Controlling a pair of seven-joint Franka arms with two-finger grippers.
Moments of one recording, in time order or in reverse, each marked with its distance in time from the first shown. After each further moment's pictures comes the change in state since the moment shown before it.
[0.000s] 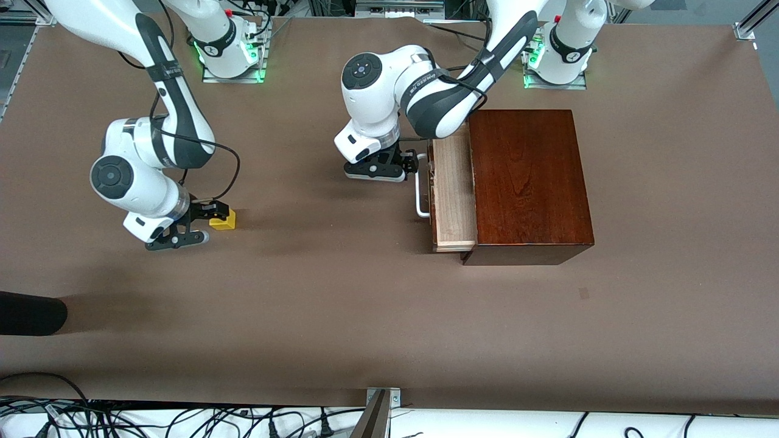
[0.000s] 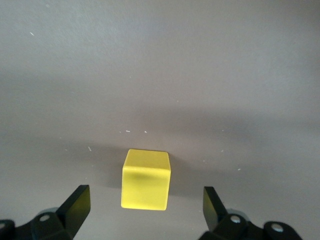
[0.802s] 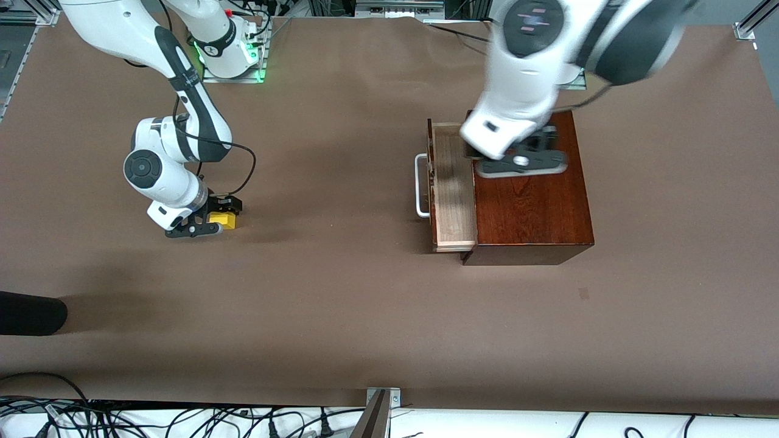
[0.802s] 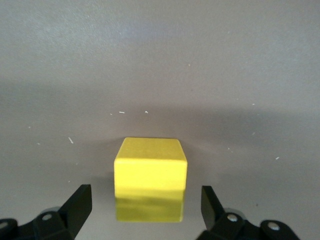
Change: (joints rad) left arm 0.382 -0.336 0.013 0.075 -0.134 -0.484 0.352; right arm 0.001 0.030 0.016 -0.143 0.001 0.181 0.064
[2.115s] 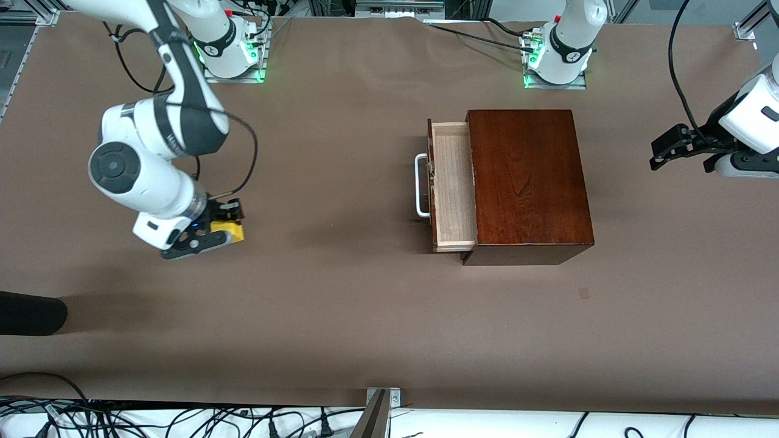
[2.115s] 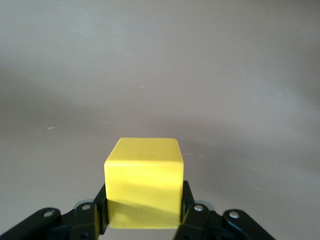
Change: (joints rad) left arm 0.182 -0.262 0.338 -0.246 -0.169 0.170 0.558; right arm 0.050 -0.028 0.119 0.530 0.000 -0.542 -0.059
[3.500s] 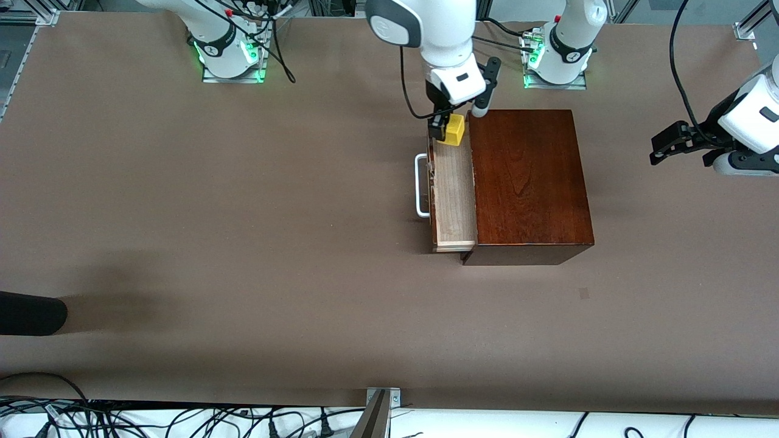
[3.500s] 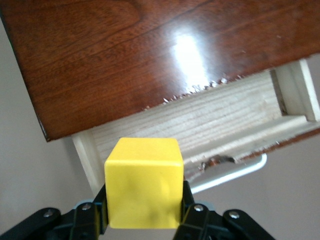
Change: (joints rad) left arm 0.002 -0.004 0.008 -0.005 0.000 -0.044 0.000; right arm 0.647 0.275 0.146 0.472 -0.196 -0.005 -0.108
